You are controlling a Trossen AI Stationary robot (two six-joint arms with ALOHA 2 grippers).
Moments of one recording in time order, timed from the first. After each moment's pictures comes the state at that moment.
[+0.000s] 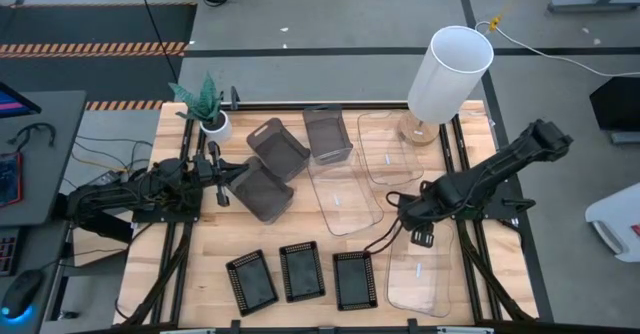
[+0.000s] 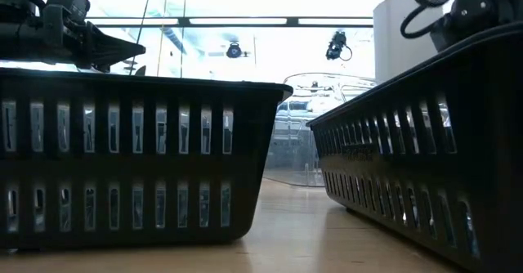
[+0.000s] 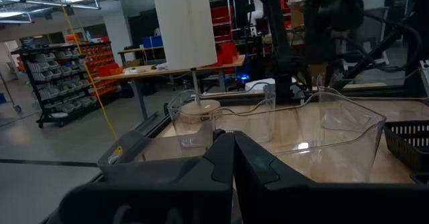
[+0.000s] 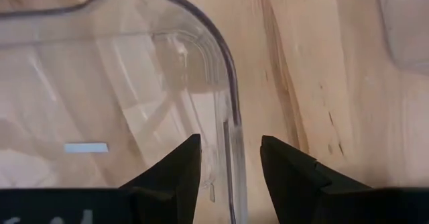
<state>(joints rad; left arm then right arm) 0.14 0.05 0.02 0.12 -0.13 0.14 0.43 1.27 0.83 -1.07 0.01 0.75</state>
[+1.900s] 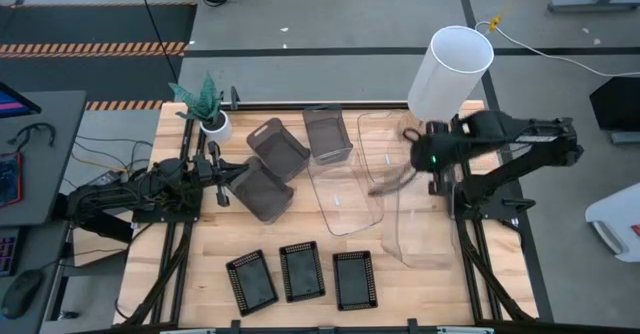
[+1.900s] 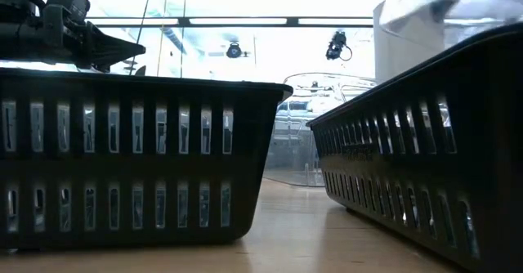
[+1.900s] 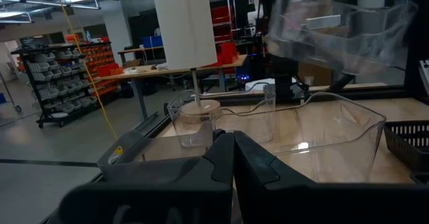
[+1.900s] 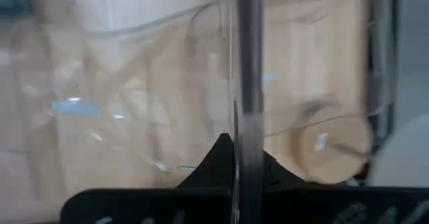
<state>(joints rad) 0.14 0.05 0.02 0.12 -0.13 0.14 0.06 1.19 1.44 -1.57 0.22 0.09</state>
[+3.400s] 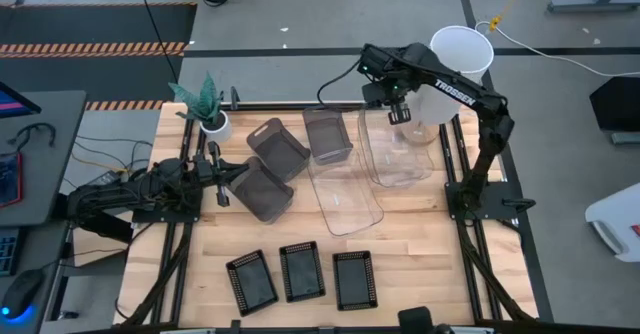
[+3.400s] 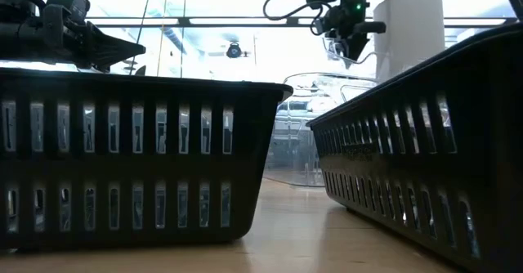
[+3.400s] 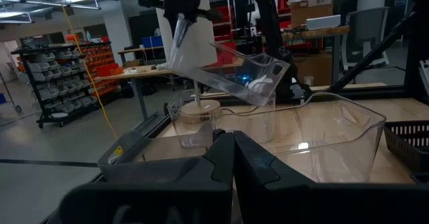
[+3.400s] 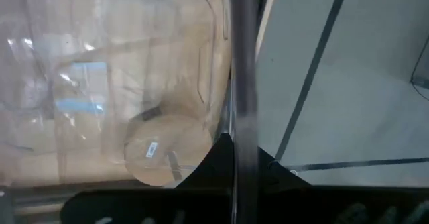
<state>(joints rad) 0.14 0.05 0.02 0.12 -0.13 0.14 -0.56 1.77 1.94 -1.52 0.30 -0.78</state>
